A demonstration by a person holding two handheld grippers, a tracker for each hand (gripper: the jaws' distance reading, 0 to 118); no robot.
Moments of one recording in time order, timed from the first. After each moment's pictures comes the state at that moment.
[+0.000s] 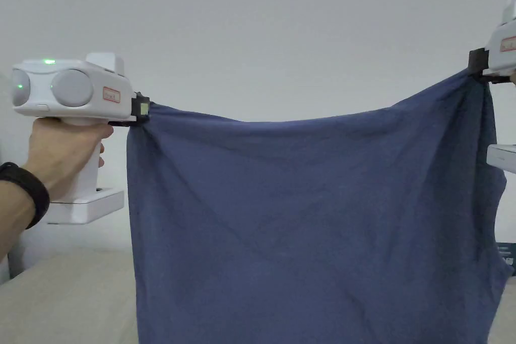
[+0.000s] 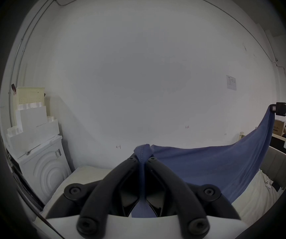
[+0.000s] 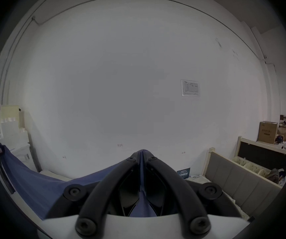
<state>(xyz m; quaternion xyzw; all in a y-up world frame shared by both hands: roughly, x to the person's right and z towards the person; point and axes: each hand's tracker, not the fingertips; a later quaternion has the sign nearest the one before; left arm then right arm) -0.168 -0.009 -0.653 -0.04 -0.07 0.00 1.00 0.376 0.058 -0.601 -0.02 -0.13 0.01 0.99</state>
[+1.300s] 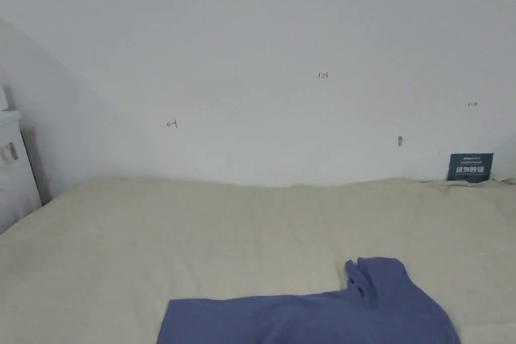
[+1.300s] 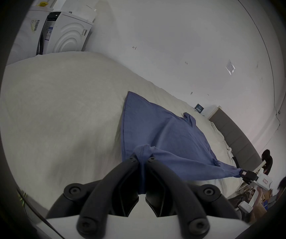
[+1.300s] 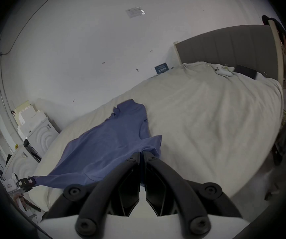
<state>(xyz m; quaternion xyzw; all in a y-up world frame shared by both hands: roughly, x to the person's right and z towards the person) -0.248 -0.455 -0.198 -0.28 -0.12 0.24 0.92 0.381 -0.455 -0.082 -0.21 -0.10 -0.23 0.94</state>
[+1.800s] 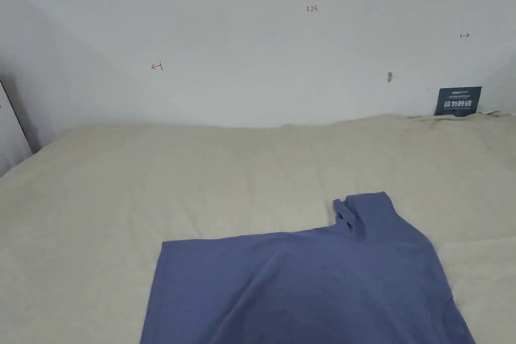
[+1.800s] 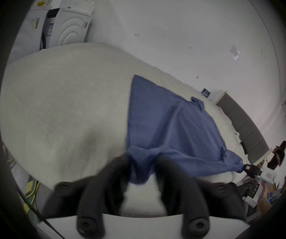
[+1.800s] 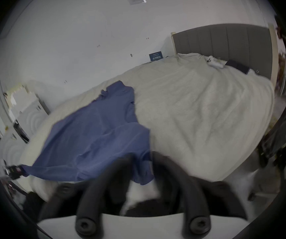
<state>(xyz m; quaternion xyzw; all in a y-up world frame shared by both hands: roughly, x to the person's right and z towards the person) -0.252 -0.476 -0.179 -0.34 -0.08 0.20 0.91 0.380 -0.483 -0.064 -0.29 -0.14 -0.15 0.93</state>
